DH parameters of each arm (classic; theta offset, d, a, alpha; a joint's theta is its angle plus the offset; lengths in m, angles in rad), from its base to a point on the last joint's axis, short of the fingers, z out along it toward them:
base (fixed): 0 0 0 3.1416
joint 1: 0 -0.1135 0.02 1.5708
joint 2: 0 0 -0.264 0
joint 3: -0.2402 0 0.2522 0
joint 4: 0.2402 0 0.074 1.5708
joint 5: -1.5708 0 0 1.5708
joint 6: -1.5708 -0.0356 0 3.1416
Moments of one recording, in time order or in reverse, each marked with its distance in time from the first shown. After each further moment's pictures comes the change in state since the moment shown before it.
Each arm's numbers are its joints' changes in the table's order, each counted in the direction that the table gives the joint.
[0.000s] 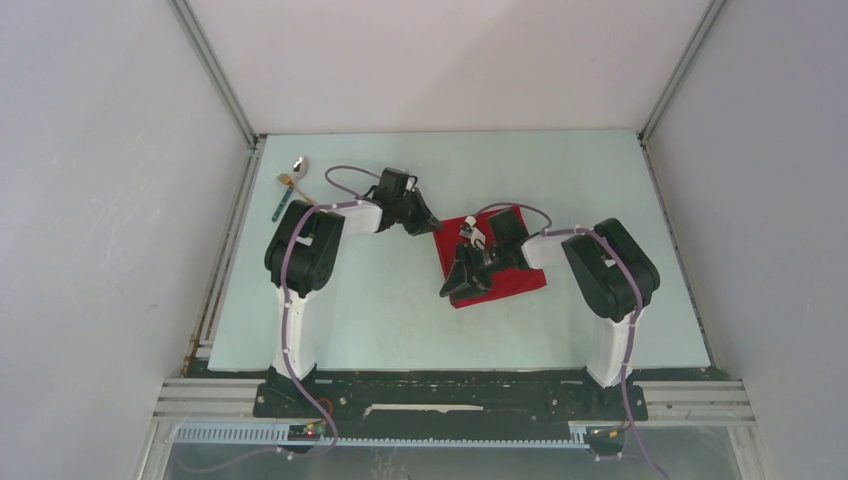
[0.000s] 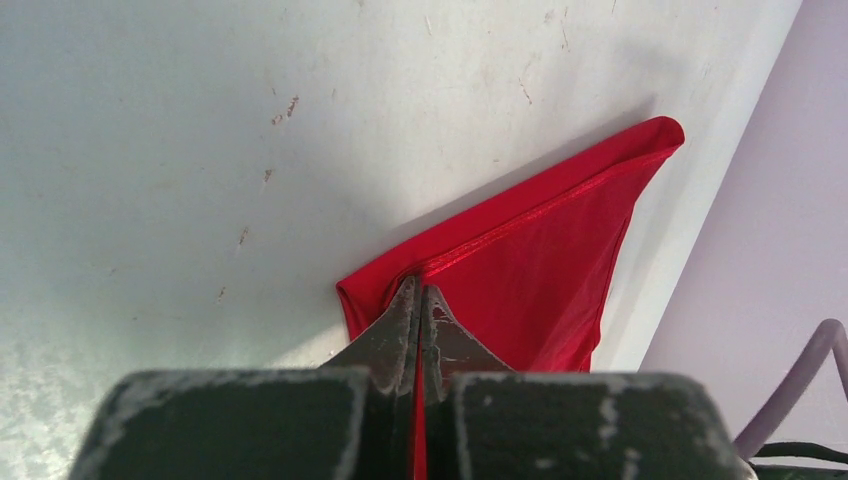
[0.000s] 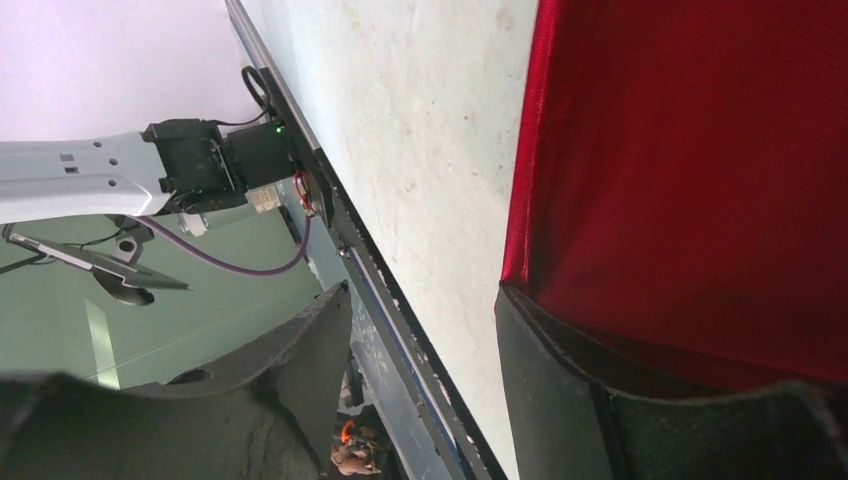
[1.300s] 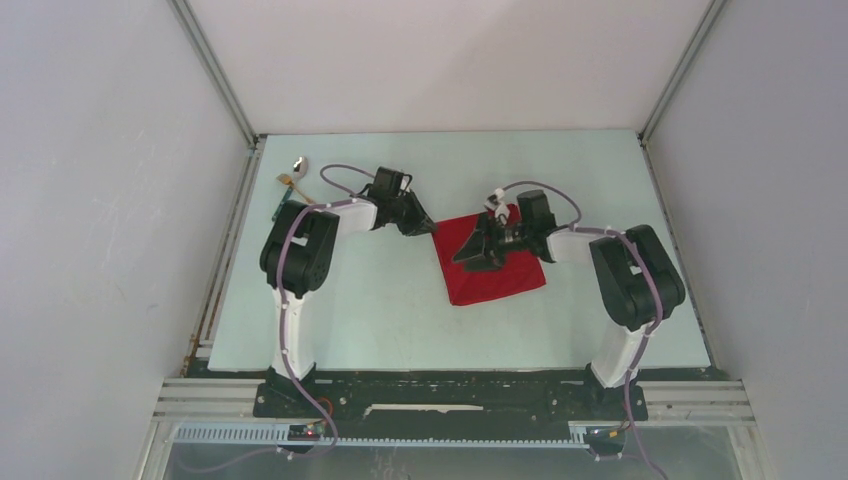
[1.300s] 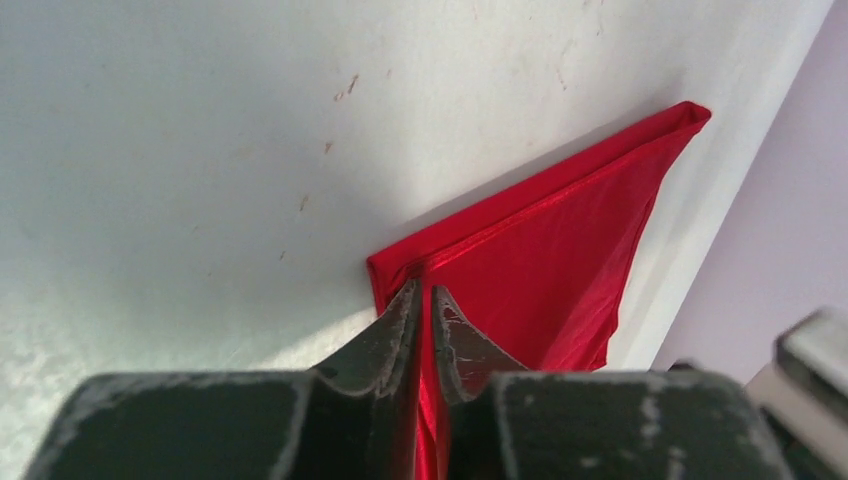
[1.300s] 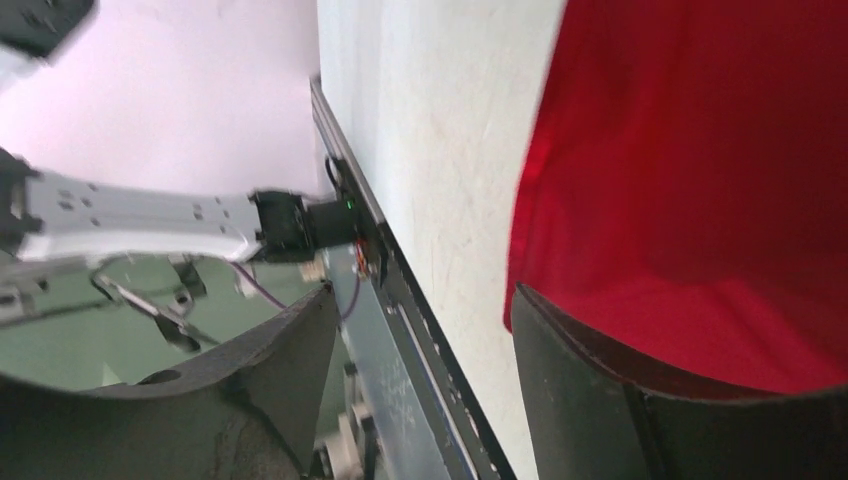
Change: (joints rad) left arm -0.023 -0.019 0.002 0.055 -0.014 -0.036; right arm 0.116 -0.114 0.029 -0.153 0.042 -0.111
